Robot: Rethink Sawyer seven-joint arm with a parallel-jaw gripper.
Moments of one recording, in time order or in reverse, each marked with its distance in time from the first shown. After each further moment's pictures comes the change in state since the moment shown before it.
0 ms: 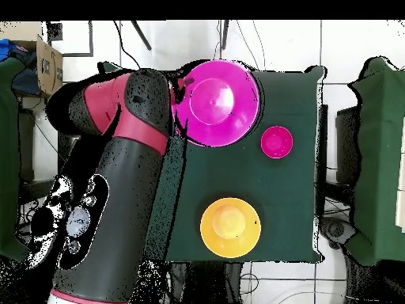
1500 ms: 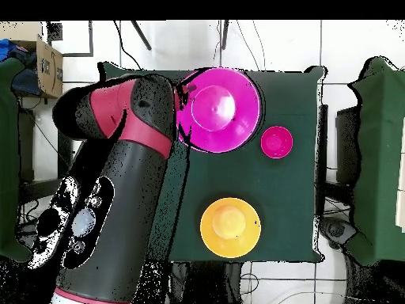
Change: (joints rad) arm 0.000 -0.003 0.003 0.035 0.000 0.000 0.000
